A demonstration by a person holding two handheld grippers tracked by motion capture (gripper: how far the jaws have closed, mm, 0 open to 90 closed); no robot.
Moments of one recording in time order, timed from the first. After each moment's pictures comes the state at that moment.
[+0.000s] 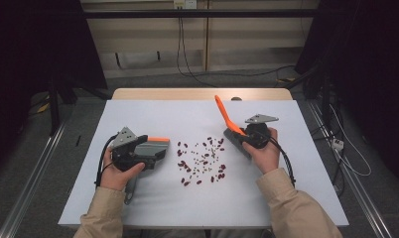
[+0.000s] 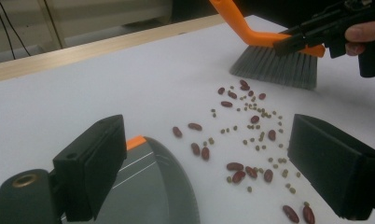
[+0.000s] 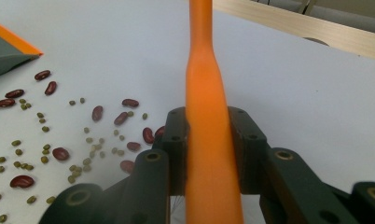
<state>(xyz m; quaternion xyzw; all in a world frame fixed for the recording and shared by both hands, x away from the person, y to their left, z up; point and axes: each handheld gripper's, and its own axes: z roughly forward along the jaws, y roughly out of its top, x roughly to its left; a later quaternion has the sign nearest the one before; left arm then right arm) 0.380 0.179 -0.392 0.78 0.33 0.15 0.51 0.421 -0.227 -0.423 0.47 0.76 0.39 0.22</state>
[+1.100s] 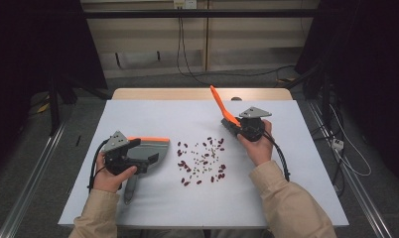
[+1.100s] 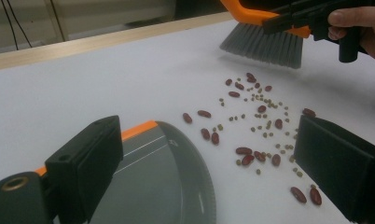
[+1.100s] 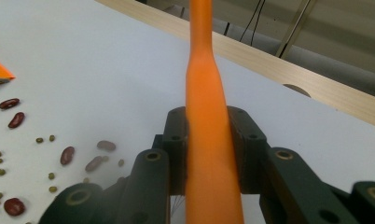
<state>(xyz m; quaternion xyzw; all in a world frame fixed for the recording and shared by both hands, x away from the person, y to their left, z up) 0.378 0.198 -0.400 0.77 0.34 0.14 0.51 0.445 -0.213 -0.420 0.43 0.76 0.40 0.29</state>
